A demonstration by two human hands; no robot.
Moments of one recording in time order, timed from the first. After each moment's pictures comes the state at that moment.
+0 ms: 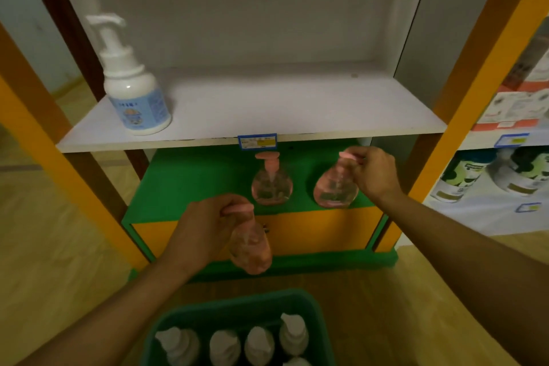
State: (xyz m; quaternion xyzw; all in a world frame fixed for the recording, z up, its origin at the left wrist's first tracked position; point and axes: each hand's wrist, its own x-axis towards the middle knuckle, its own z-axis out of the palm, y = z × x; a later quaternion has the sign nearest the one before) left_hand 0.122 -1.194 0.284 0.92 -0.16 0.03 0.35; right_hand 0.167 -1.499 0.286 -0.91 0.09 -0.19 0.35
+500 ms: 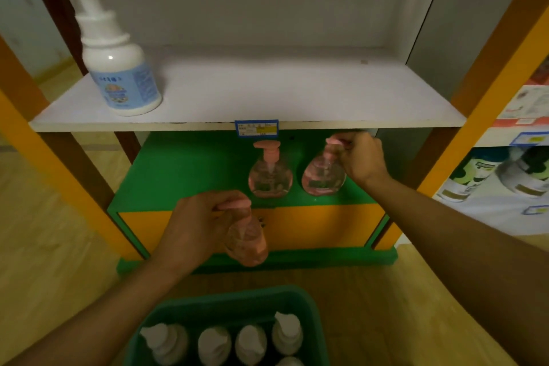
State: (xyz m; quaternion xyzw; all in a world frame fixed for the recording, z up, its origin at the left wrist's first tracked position) left_hand 0.125 -1.200 0.267 0.90 -0.13 0.04 0.41; right_hand 0.209 -1.489 0.271 -0.92 0.07 -0.17 0.35
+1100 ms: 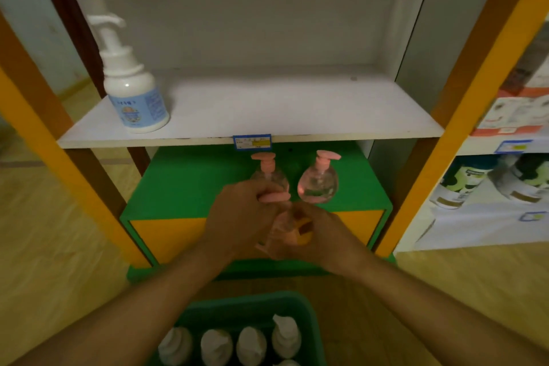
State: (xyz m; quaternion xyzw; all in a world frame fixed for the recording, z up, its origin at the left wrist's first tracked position) left_hand 0.113 -1.264 0.309 0.92 -0.16 0.09 0.35; right_hand 0.078 -1.428 0.281 -0.91 -0.10 0.06 0.40
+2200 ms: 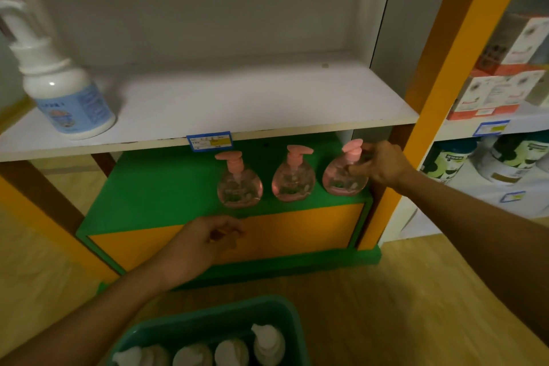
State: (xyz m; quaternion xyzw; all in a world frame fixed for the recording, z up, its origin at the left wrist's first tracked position) left_hand 0.132 -1.242 0.252 0.87 -0.17 -0.16 0.43; right_hand 0.184 -1.600 0.272 -0.94 0.08 -0.06 0.33
